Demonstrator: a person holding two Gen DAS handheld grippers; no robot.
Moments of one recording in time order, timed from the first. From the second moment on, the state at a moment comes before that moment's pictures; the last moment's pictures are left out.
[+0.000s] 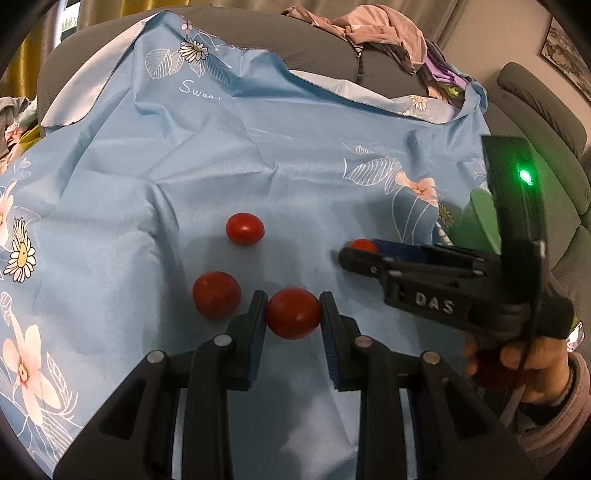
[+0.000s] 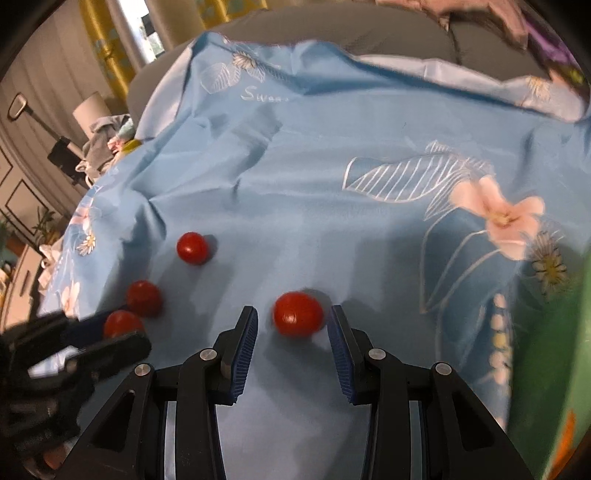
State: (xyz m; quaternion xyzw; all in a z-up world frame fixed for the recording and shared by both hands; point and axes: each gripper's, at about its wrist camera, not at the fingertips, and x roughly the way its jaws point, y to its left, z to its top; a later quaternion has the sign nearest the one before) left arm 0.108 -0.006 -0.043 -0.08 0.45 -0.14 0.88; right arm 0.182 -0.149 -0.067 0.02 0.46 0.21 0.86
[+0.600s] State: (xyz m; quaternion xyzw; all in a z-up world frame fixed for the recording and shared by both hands) left arm 0.097 -0.010 -0.034 -0.07 0.45 -0.14 0.88; right arm 0.150 -0.153 -0.052 -0.01 0.45 0.22 0.87
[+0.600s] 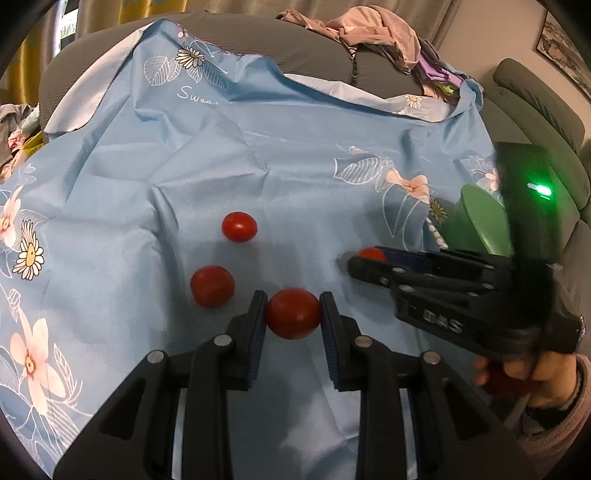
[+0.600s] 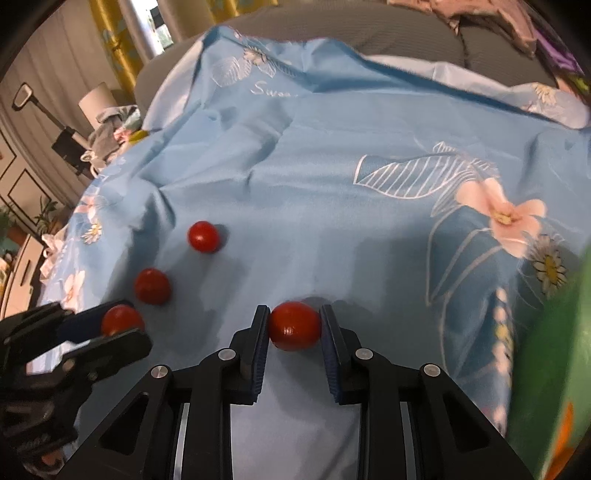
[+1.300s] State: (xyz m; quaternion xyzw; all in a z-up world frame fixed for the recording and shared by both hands) left arm 0.053 -0.056 -0.005 -0.04 0.44 -0.16 0.88; right arm 0.059 -0.192 -0.004 0.00 0.39 0.24 0.89
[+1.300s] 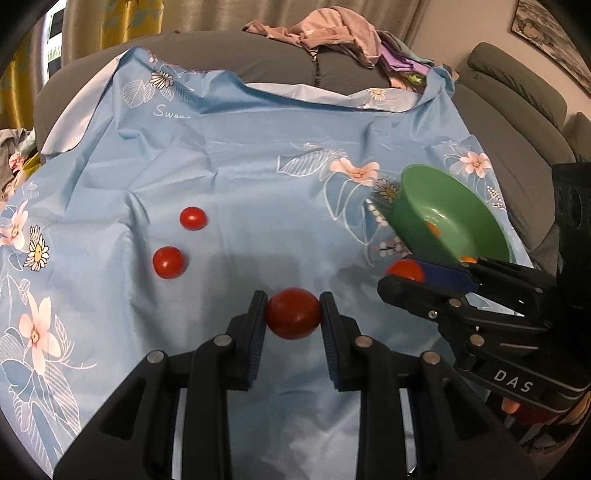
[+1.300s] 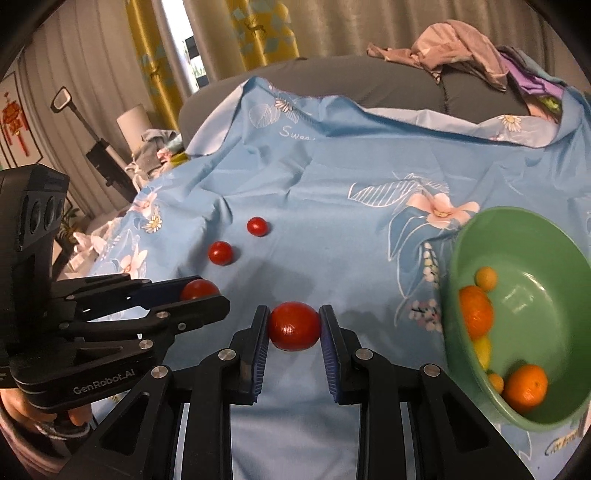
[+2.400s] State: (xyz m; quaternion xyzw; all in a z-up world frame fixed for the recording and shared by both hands) left arm 0.072 -0.176 0.031 0.04 0.41 -0.25 0.87; right arm 0.044 -0.300 0.010 0.08 0.34 0.17 0.92
